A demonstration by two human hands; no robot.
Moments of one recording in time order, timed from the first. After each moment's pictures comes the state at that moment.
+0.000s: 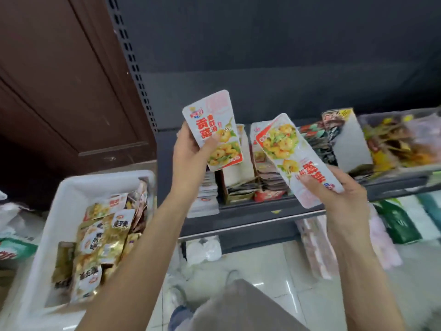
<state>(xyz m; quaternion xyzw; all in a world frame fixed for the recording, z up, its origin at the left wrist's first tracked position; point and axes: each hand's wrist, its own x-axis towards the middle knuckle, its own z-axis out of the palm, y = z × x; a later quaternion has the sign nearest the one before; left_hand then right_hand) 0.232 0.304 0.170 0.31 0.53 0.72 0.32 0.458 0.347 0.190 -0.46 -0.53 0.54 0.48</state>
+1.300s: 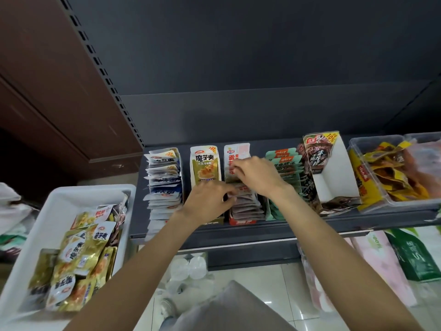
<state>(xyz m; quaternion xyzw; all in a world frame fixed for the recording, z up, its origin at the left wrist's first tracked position) 0.293 0.378 0.109 0.66 0.73 0.16 0.10 0.400 0.505 0.136 -0.28 -0.96 0.10 0.02</state>
